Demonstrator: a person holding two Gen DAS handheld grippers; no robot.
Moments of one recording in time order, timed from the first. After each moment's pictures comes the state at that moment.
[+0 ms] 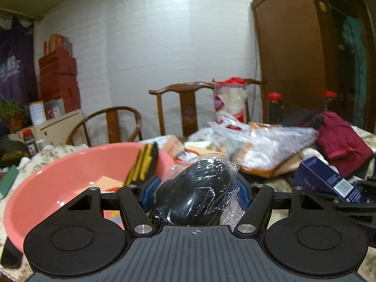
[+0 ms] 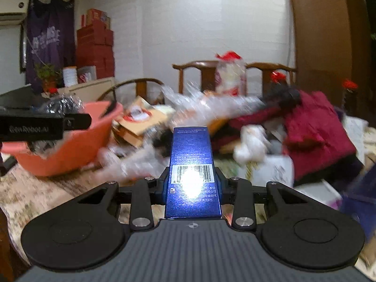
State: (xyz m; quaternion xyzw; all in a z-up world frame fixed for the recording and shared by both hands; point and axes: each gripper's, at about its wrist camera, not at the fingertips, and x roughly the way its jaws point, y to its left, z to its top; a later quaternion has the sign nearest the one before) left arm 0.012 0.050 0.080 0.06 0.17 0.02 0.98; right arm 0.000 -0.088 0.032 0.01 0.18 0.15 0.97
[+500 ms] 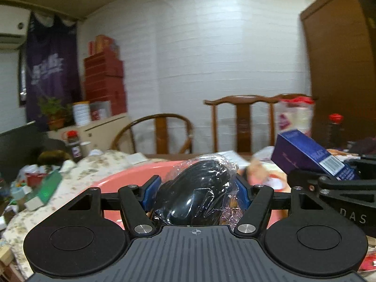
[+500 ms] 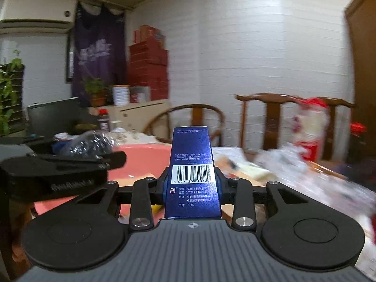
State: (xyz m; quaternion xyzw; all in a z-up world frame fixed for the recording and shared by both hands) left arm 0.036 0.157 0.111 0.03 0.14 0.13 0.98; right arm 0.061 0.037 0.102 -0.01 0.13 0.28 0.95
